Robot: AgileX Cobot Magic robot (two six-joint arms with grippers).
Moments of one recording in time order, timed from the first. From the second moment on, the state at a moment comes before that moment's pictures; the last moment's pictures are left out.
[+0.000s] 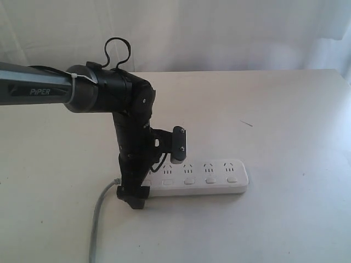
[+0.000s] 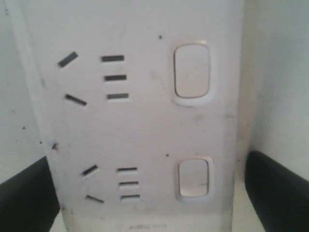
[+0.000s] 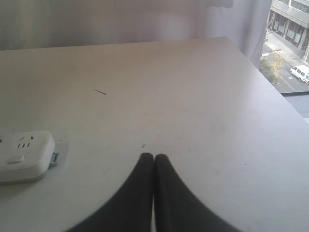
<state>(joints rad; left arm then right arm) -0.57 2.10 -1.49 0.00 0.99 0.96 -0.04 0.00 -0.01 0.05 0.35 0.04</state>
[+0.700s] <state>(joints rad) -0.57 2.10 -1.49 0.00 1.00 0.93 -0.04 0.00 -0.01 0.05 0.35 0.04</state>
